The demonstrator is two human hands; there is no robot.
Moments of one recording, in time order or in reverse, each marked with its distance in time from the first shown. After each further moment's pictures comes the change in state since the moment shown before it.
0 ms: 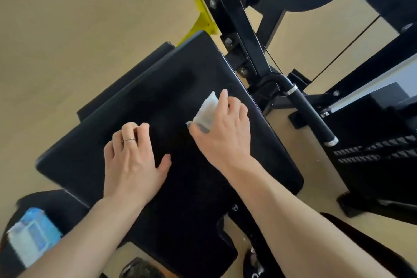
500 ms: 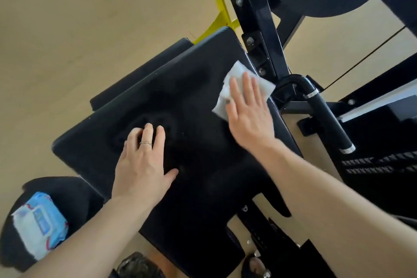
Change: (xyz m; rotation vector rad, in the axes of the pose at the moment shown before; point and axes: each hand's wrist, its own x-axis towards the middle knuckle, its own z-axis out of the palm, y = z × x) left_hand -0.017 -0.025 0.019 0.062 -0.135 0.015; right_hand 0.050 0.049 0.035 -0.162 -0.032 -0.236
